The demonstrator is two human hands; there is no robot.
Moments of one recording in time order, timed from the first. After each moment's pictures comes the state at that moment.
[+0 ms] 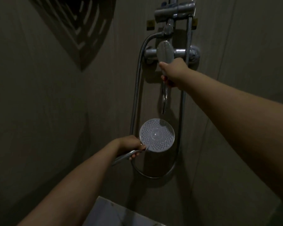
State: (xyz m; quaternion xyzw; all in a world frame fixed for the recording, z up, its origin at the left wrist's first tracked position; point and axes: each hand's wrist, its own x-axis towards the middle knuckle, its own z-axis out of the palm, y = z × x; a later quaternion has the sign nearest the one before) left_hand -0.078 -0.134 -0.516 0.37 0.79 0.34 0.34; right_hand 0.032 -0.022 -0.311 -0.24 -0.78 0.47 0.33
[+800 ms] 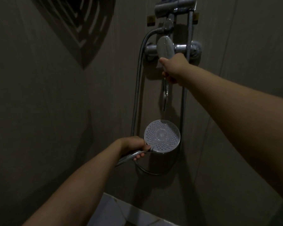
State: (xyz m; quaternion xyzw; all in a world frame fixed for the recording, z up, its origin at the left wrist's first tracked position) left_hand -0.065 -0.134 -0.519 0.35 0.77 0.33 0.42; right_hand 0.032 -0.022 -0.310 -0.25 -0.79 0.45 0.33
